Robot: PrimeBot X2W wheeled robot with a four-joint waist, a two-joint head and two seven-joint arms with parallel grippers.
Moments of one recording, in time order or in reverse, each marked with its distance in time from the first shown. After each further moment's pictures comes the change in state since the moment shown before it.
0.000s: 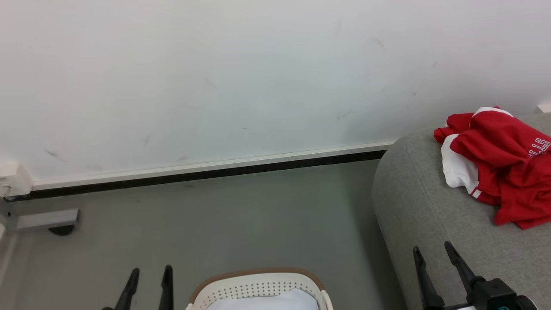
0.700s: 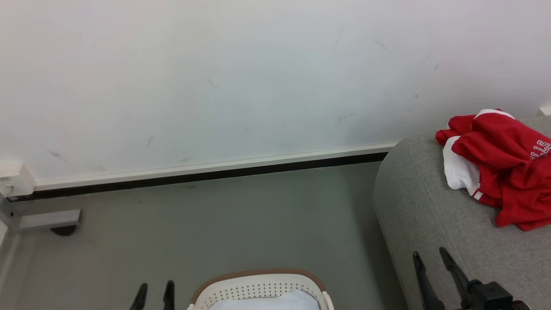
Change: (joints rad) left arm 0.009 -0.024 0.011 0.058 0.018 -0.018 0.000; right arm 0.000 0.000 0.011 0.016 0.012 0.000 0.000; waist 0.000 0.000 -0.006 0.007
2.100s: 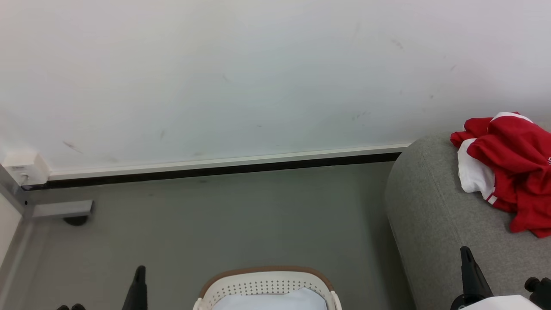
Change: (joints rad) left arm -0.079 -0.006 0.053 0.020 -0.604 0.023 0.168; right arm -0.001 0.007 -0.093 -0.024 0.640 0.000 0.168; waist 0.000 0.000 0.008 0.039
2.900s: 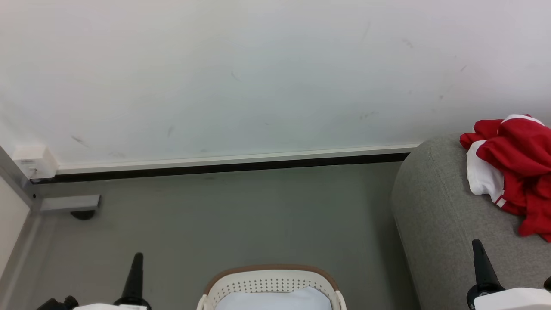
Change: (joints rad) left arm -0.047 0.001 0.026 -0.010 -0.267 0.011 0.074; right arm -0.018 -0.008 -0.039 -0.026 0.288 0.000 0.070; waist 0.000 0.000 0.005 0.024
